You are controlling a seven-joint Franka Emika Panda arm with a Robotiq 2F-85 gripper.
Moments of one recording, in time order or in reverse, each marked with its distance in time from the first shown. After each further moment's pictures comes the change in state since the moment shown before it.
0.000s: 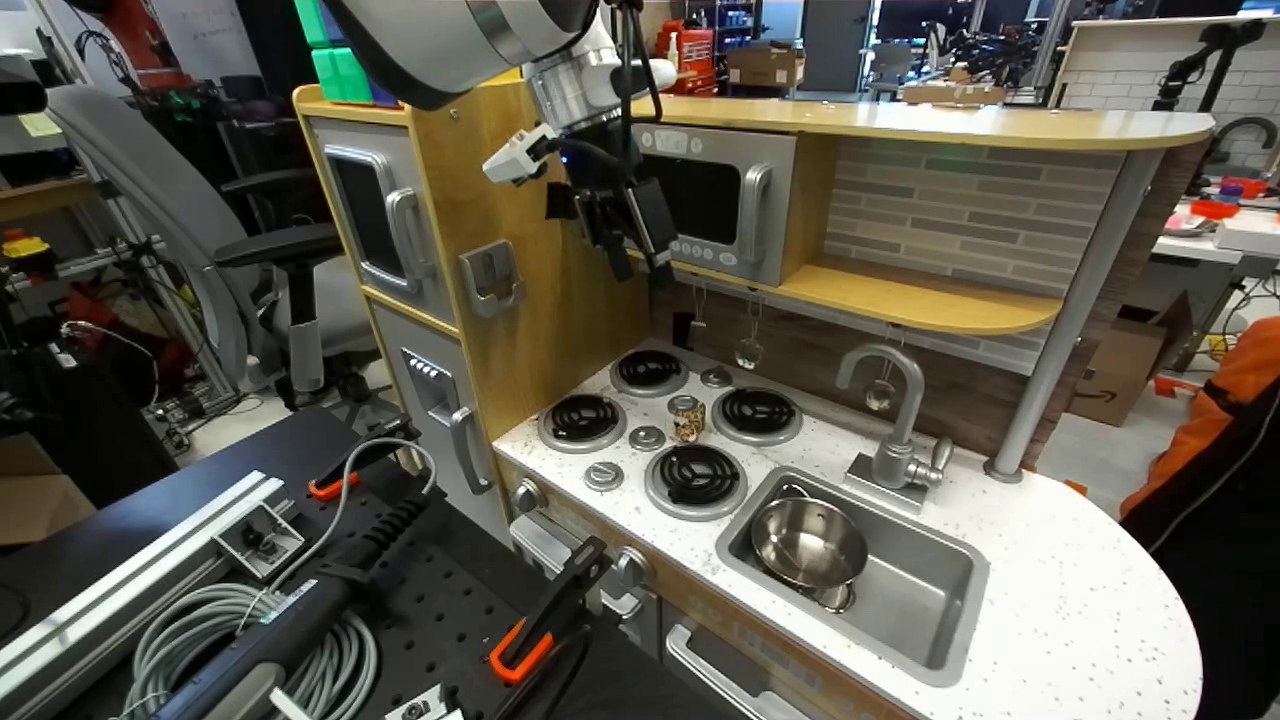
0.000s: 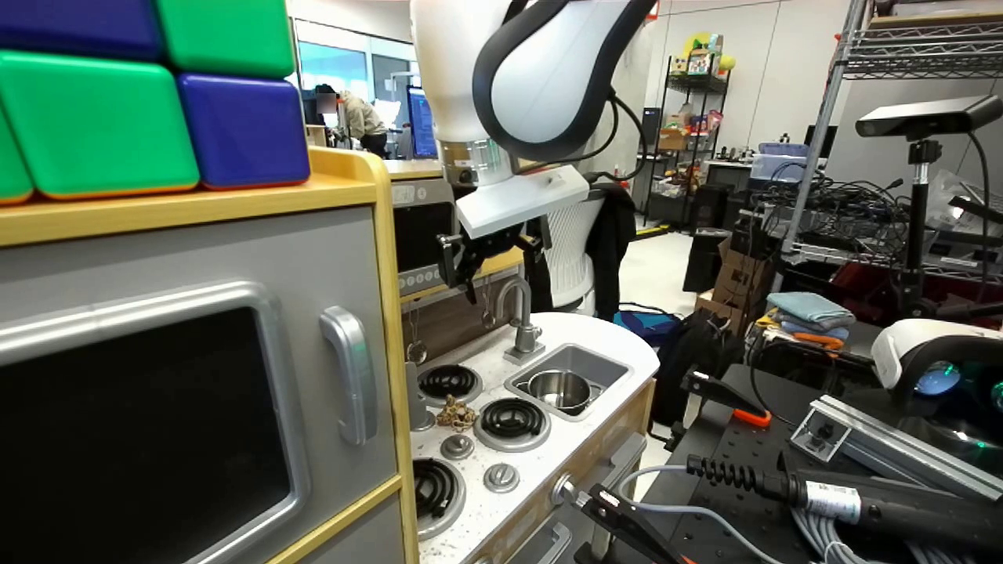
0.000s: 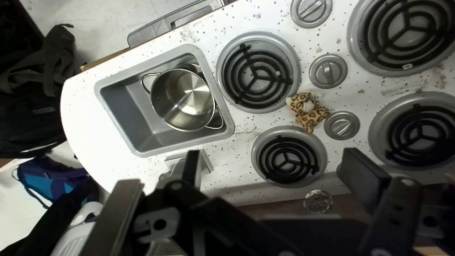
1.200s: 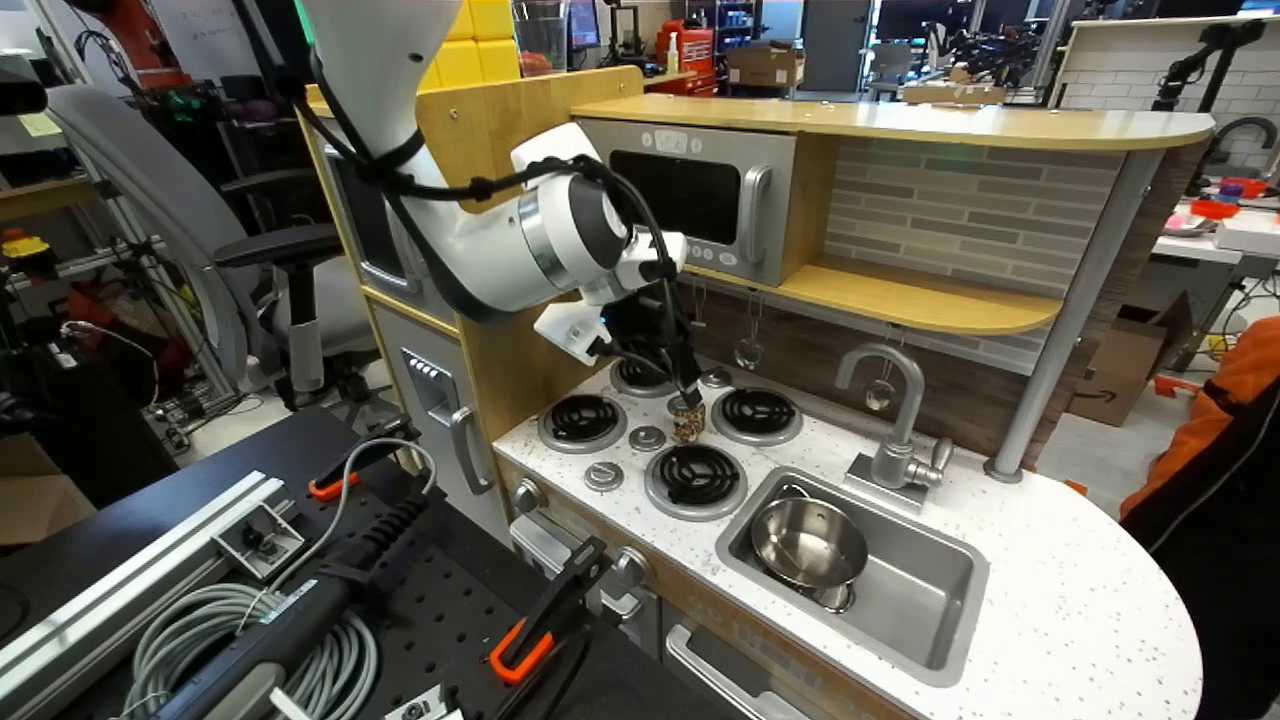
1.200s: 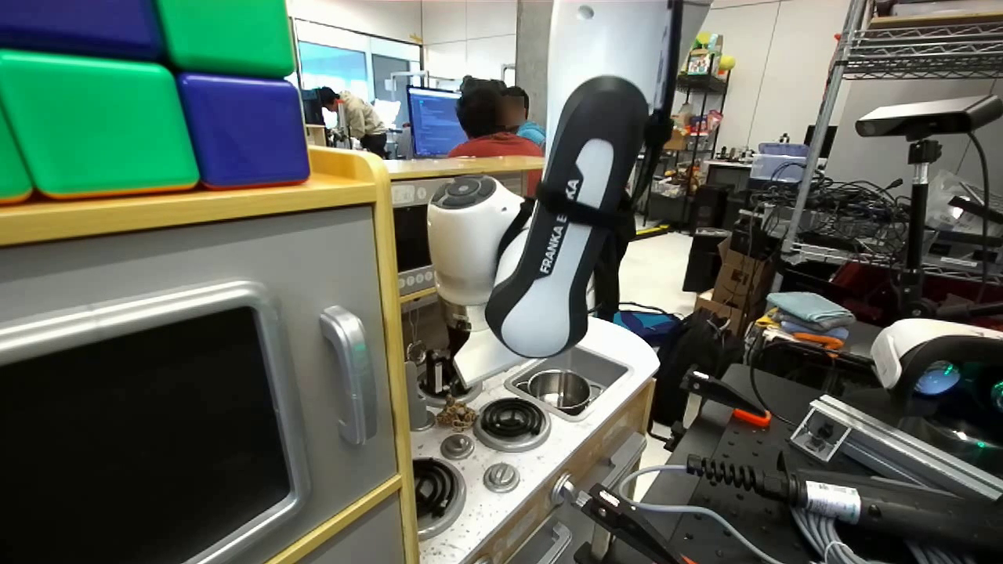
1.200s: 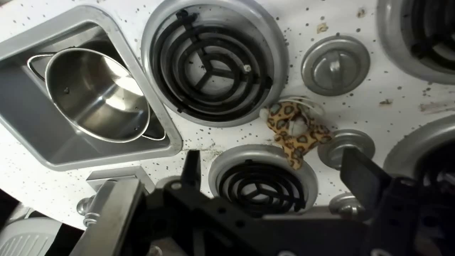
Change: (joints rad) arm 0.288 0.502 -0.349 0.157 0.088 0.508 0.042
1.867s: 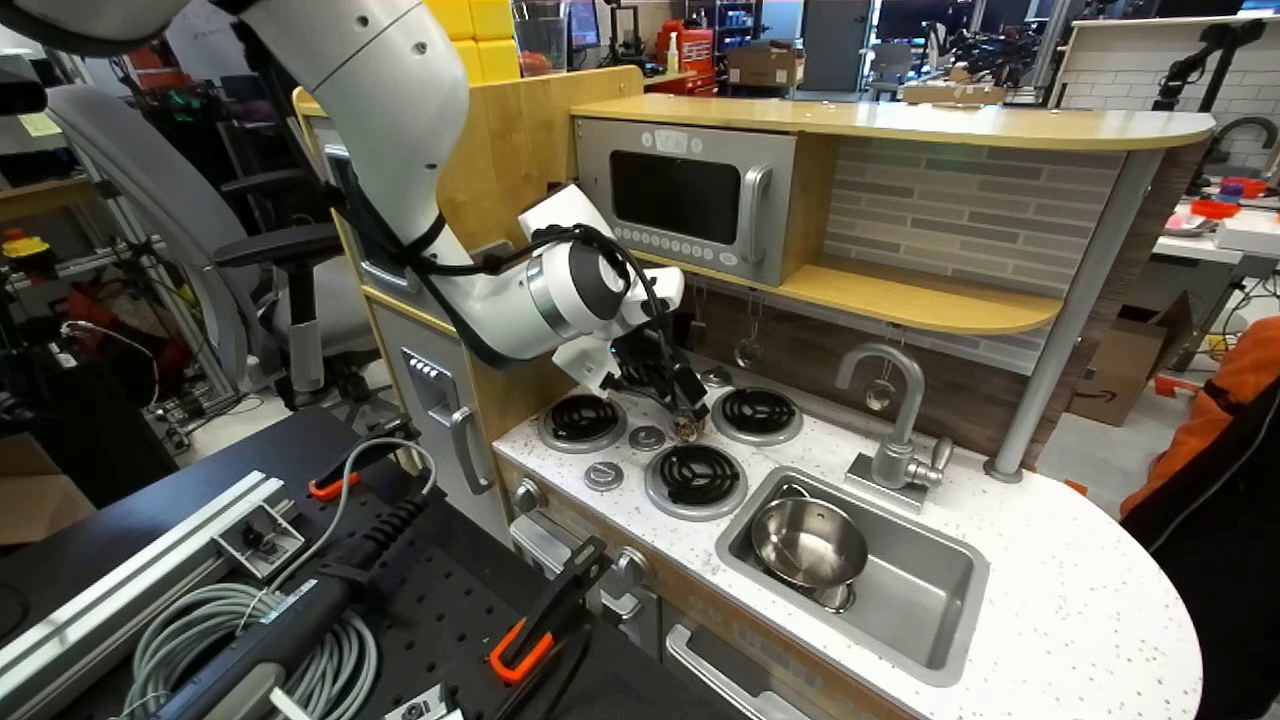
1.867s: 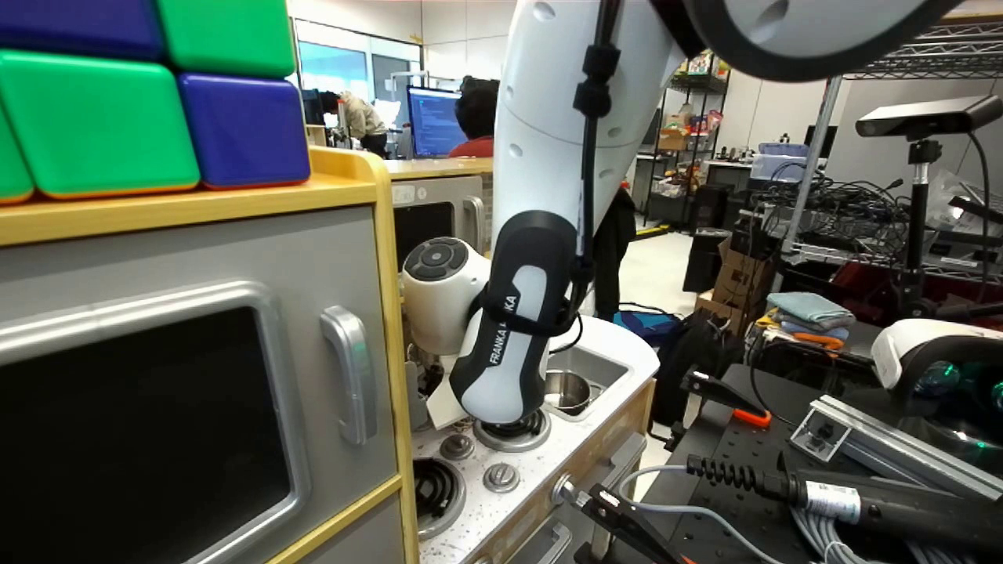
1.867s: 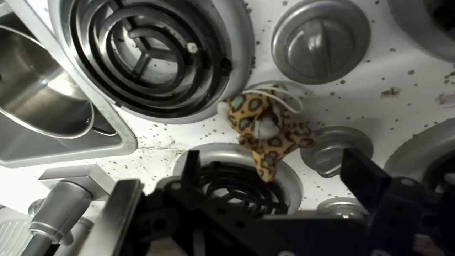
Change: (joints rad) arm 0.121 0.270 -0.106 0.218 0.232 0.068 -0.030
